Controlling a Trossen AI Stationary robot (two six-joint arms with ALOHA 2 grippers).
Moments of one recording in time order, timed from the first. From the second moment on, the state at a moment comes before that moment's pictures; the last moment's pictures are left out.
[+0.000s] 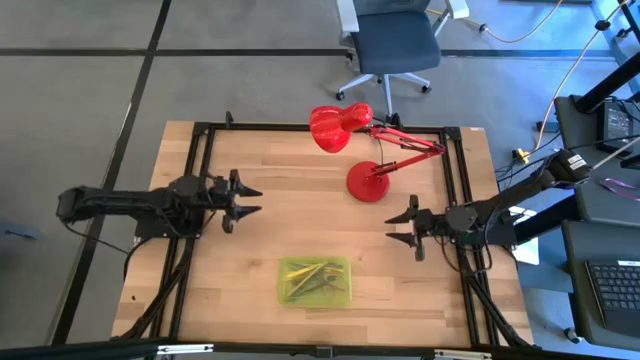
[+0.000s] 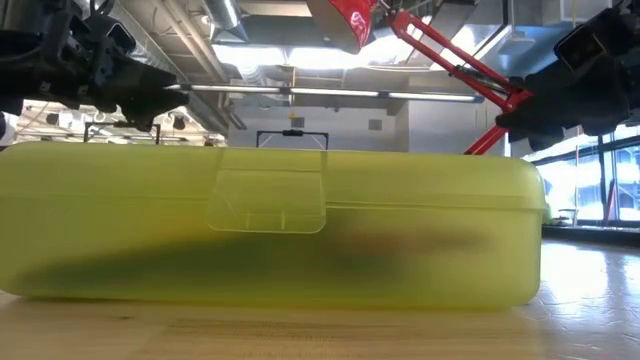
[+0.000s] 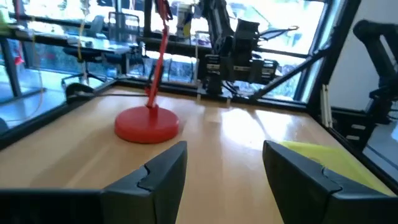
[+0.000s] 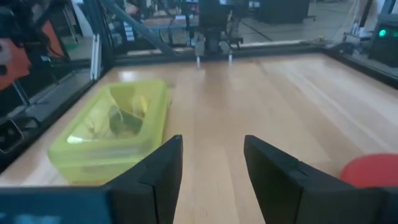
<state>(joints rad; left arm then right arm) 0.13 0.35 0.01 0.32 0.08 -0.16 0.42 0.81 0.01 0.65 0.40 0.15</state>
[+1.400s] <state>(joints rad) 0.39 0.06 0.01 0.05 0.26 -0.14 0.42 0.01 0.01 0.07 0.36 0.06</state>
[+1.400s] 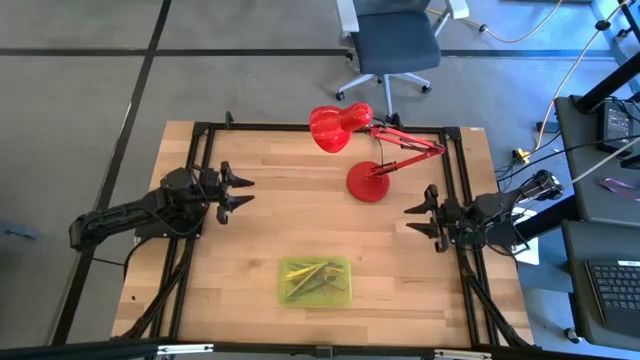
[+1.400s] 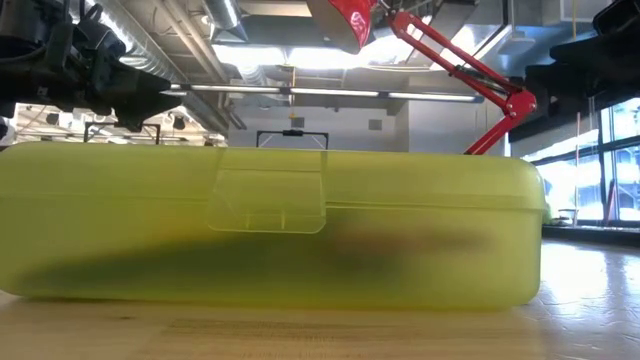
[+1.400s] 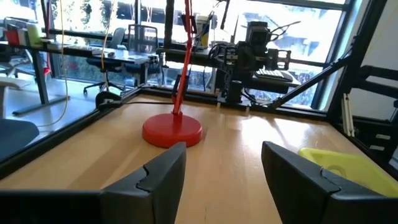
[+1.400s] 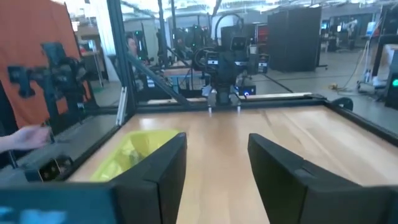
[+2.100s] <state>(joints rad) 0.39 0.06 0.01 0.05 0.26 -0.14 0.42 0.00 0.01 0.08 0.36 0.02</state>
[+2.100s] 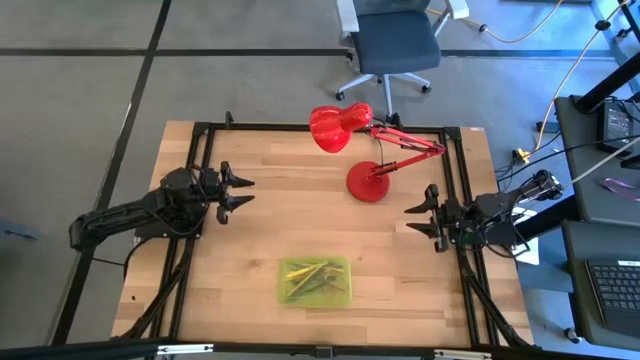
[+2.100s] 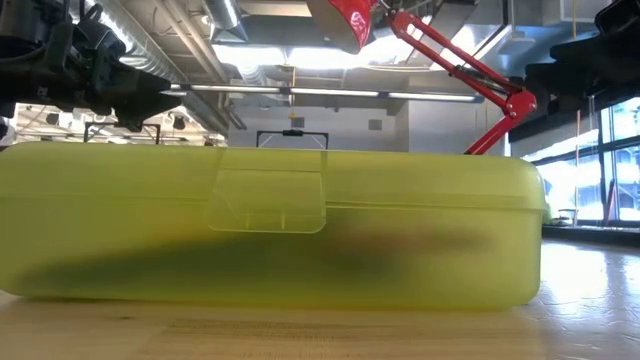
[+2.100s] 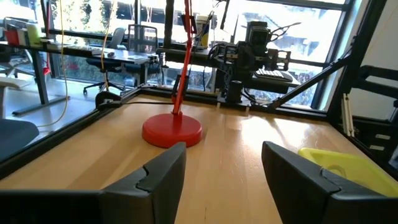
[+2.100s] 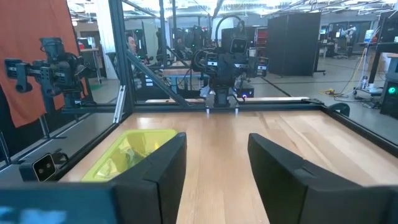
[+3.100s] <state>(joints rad) 0.39 0.06 0.01 0.06 0.26 -0.14 0.42 0.00 0.01 0.08 0.36 0.02</state>
